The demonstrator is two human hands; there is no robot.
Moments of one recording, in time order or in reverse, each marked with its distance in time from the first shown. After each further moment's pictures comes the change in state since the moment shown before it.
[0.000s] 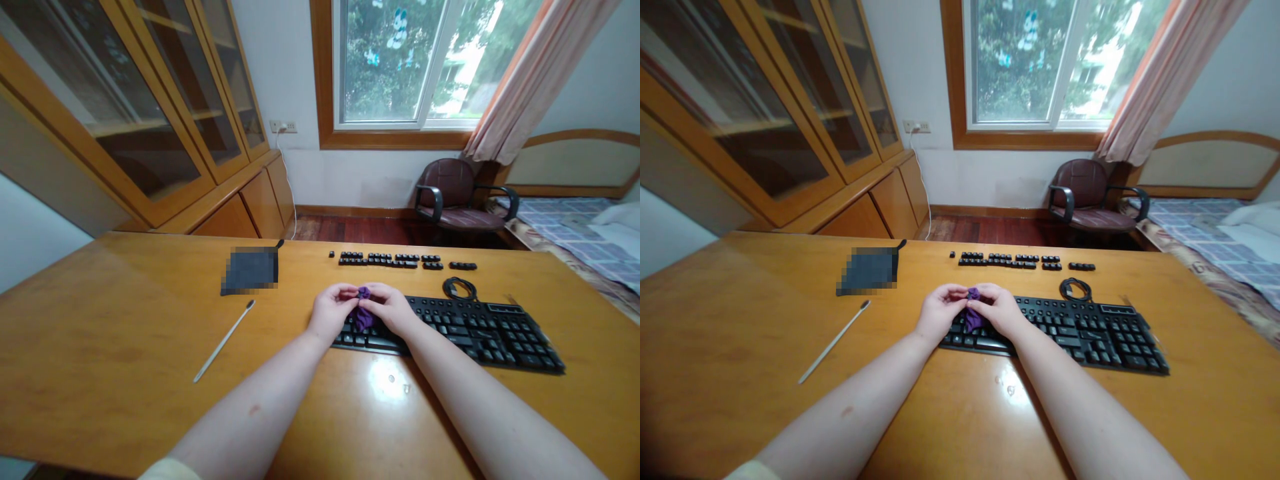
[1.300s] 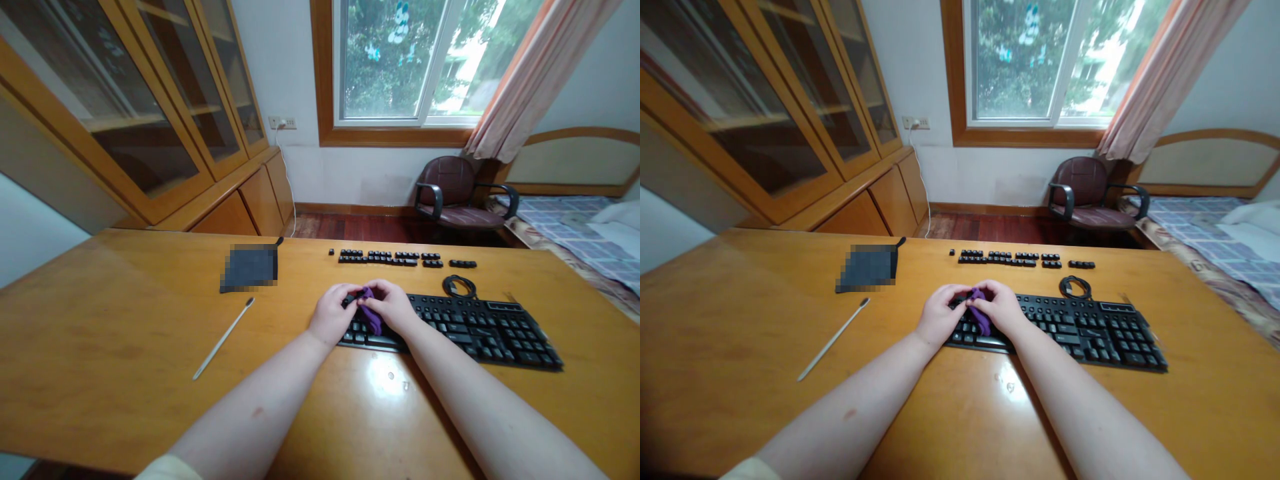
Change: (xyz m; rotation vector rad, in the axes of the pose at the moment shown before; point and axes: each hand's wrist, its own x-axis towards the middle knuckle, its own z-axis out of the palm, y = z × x) left_hand -0.011 0.016 -0.004 0.621 -0.085 0.400; right_hand 0.000 0.005 0.005 0.047 0.088 0.171
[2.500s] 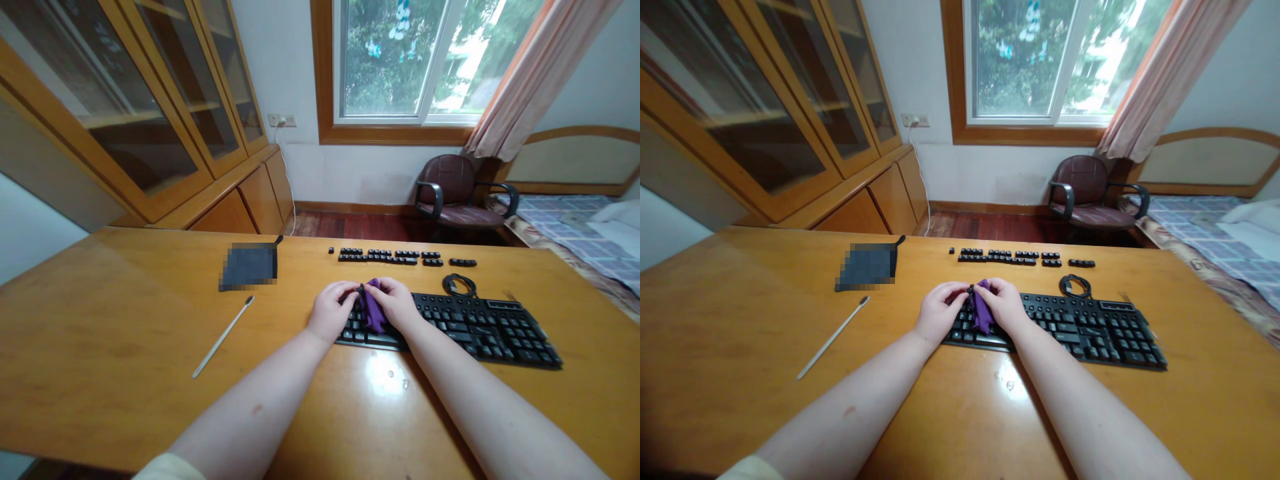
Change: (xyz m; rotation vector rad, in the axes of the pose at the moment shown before) left_hand 0.001 -0.003 0.003 -0.110 0.092 -0.064; right_hand -0.001 -0.004 -0.002 0.014 0.101 0.042
